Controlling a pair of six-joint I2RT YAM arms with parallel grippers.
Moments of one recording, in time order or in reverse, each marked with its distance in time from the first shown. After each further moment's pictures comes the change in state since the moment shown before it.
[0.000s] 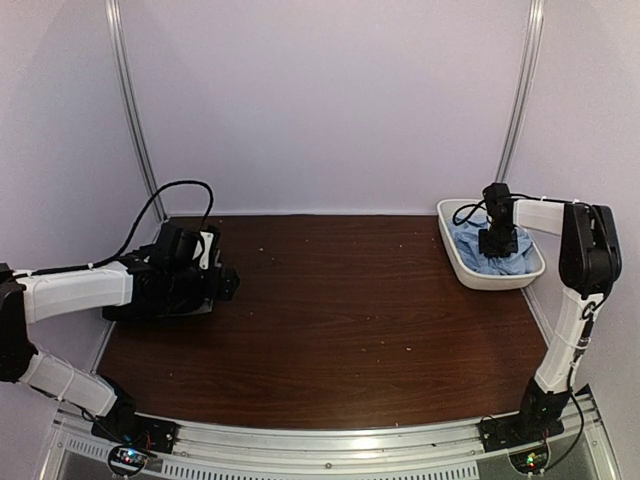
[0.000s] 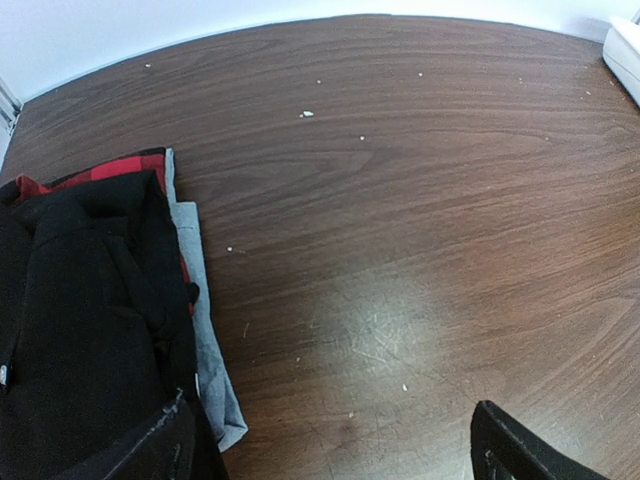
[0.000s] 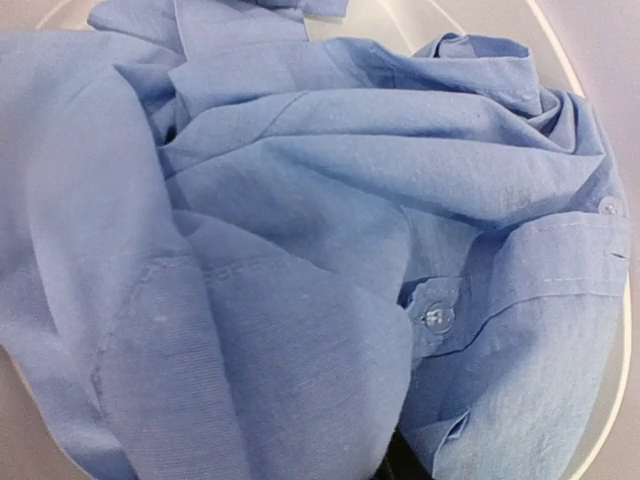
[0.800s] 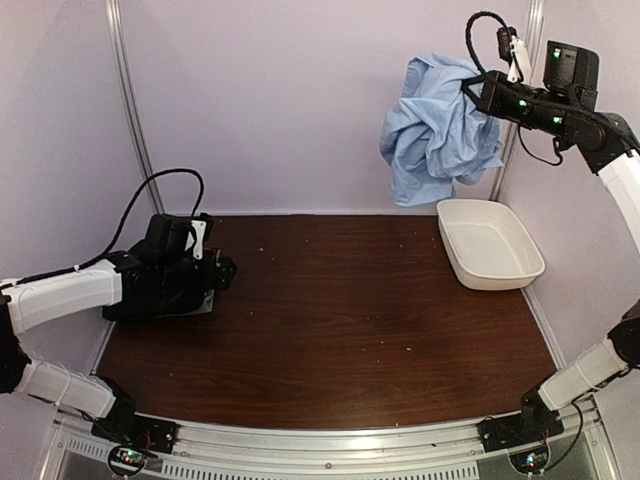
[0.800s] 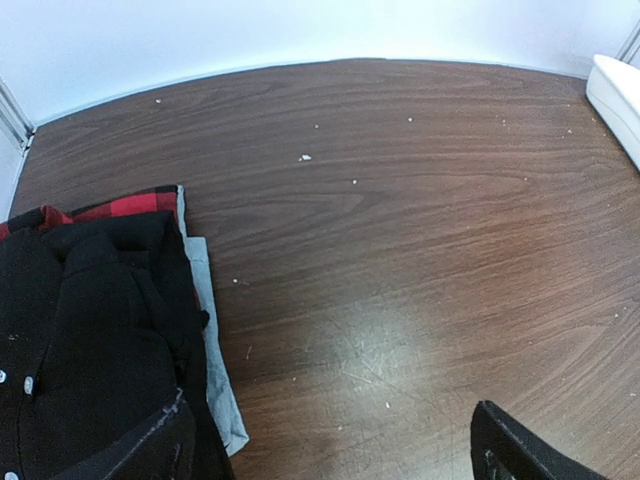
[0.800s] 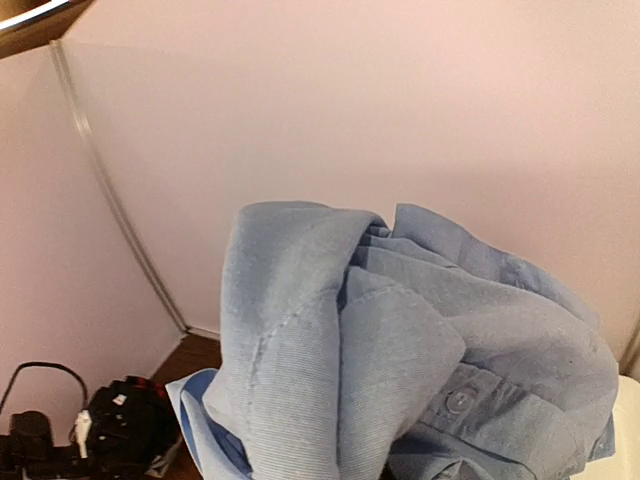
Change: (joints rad) left arm 0.000 -0.065 0.027 -0.021 -0.004 -0.022; right arm 0.377 -0.540 0.510 -0.057 -0.364 0.075
